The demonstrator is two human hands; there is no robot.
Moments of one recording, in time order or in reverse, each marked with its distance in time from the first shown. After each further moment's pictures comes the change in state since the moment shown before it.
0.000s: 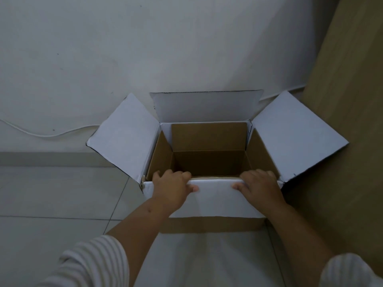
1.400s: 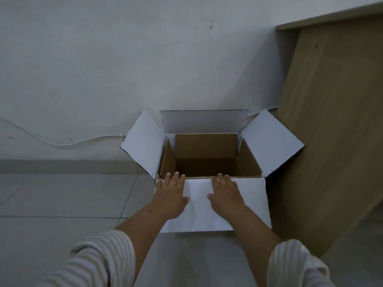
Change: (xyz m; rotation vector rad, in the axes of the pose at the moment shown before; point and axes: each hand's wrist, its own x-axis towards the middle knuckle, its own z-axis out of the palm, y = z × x) left_hand -0.085 -0.013 -0.017 -0.003 0.010 0.051; right_hand -0.038 -0.128 -0.048 0.120 -0.274 0.269
